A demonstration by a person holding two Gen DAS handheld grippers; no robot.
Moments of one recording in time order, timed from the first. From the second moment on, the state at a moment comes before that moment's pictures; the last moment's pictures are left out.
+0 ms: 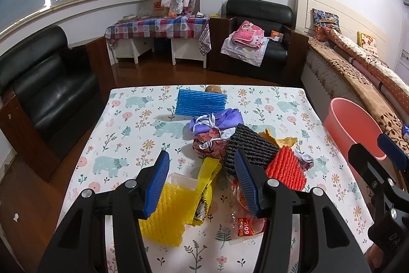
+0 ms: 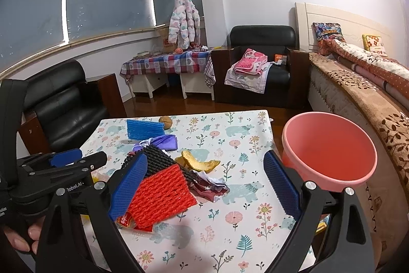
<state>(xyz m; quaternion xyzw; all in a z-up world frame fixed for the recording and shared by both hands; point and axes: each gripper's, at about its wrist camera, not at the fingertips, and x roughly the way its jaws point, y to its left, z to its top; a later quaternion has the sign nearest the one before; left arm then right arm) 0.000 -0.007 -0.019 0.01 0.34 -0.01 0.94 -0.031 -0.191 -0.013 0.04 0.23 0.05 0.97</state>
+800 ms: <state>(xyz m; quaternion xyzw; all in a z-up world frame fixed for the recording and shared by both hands) -0.029 0.089 -0.040 -0.06 0.39 -0.06 0.92 -0.023 -0.177 -0.031 0.04 0.29 0.15 0.95</state>
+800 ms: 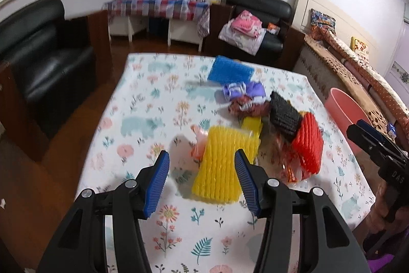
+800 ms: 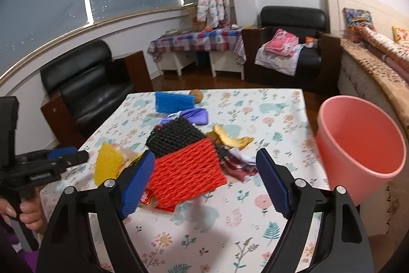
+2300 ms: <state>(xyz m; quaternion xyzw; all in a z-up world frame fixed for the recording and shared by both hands) -0.015 0.084 -0.043 -0.06 0.37 -0.13 0.92 0.031 -0.176 -0.085 0.18 0.45 0.22 0.85</state>
